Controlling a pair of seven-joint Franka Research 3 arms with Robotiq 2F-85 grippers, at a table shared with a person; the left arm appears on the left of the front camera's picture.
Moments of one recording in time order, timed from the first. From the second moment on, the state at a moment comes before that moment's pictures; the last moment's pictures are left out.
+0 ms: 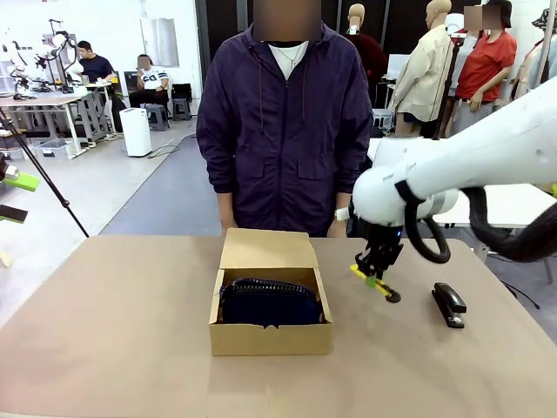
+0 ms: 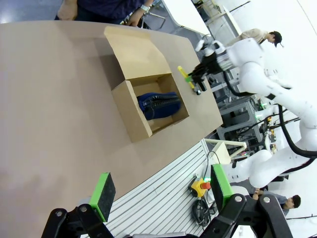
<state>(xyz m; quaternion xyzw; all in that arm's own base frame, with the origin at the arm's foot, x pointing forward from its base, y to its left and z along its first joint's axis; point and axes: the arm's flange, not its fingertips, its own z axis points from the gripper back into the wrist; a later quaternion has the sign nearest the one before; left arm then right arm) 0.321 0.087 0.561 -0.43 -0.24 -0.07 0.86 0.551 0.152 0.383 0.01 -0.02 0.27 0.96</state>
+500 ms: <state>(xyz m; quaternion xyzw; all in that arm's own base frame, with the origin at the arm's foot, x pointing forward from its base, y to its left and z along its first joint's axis) 0.321 0.087 0.562 -0.43 -0.24 -0.07 0.86 0.531 0.129 0.446 -0.01 -0.02 0.26 0.97</state>
